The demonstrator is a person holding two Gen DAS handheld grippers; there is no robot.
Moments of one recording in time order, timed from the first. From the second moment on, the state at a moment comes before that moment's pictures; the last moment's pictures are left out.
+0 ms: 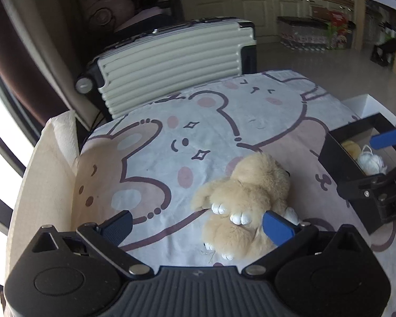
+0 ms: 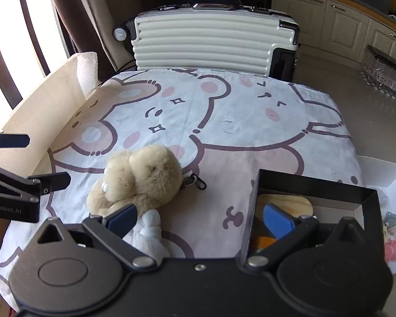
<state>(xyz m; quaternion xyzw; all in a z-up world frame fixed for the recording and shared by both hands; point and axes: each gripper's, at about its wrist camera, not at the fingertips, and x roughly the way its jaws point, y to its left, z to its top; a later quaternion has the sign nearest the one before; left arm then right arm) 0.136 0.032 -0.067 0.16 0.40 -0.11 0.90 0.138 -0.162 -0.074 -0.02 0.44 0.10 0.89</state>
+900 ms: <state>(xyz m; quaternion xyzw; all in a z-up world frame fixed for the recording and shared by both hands) 0.174 0.009 -0.145 0.33 0.36 -0.32 0.81 0.177 -0.146 -0.125 -0.01 0.51 0.19 0.84</state>
